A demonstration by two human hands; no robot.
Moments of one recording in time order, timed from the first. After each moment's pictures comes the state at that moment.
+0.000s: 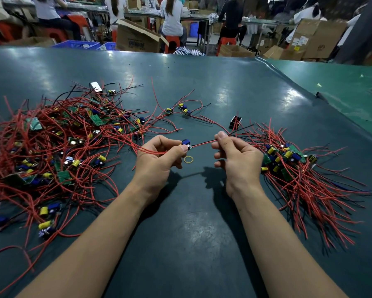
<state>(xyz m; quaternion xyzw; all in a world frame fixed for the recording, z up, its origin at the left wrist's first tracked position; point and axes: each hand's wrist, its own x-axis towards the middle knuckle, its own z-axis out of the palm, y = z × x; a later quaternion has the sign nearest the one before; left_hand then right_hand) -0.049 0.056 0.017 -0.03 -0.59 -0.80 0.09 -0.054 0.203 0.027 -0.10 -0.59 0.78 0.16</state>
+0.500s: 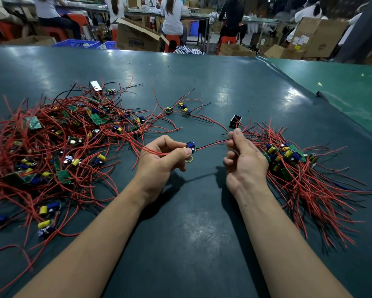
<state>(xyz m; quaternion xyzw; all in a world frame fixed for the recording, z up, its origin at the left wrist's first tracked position) -0.045 0.055 0.019 -0.06 -0.59 -0.81 0.05 -0.061 0.211 0.027 -0.18 -0.42 0.88 0.14</state>
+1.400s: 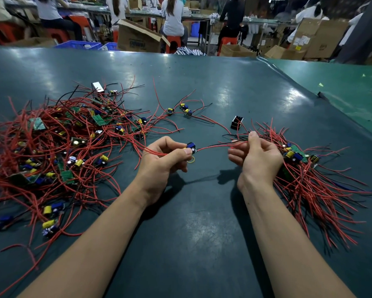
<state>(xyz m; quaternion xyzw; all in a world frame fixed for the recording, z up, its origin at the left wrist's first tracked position) -0.043 0.053 0.021 -0.06 -0.56 -0.82 0.02 -0.068 0.223 0.024 -0.19 -0.48 0.82 0.25</state>
